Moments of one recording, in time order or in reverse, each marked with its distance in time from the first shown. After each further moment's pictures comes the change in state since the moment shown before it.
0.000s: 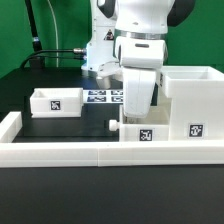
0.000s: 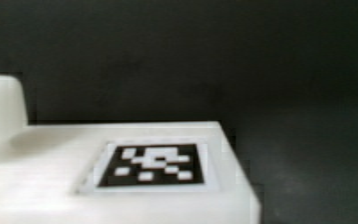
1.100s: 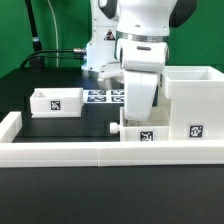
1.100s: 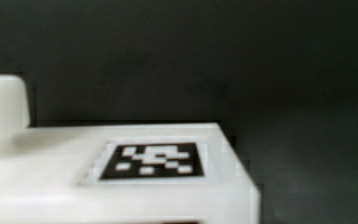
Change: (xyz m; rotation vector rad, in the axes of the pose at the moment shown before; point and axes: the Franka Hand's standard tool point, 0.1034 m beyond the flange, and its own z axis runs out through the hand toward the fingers) arm 0.001 0.002 0.003 0.018 -0.008 0.002
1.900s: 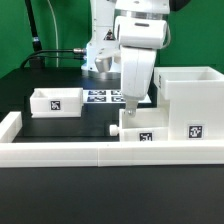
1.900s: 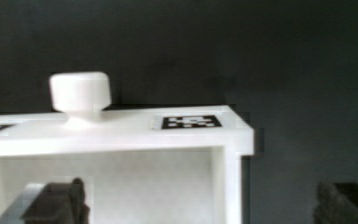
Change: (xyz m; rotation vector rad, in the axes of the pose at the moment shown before) arm -0.014 0.011 -0.040 -0.024 -0.011 0.020
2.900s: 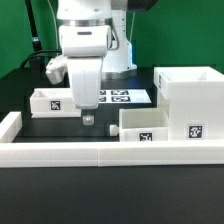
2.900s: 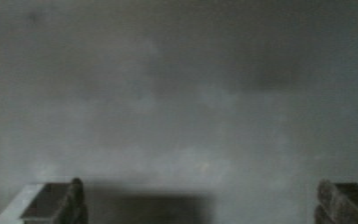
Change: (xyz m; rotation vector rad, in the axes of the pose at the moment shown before) arm -0.072 -0.004 0.030 0.032 0.149 -0.089
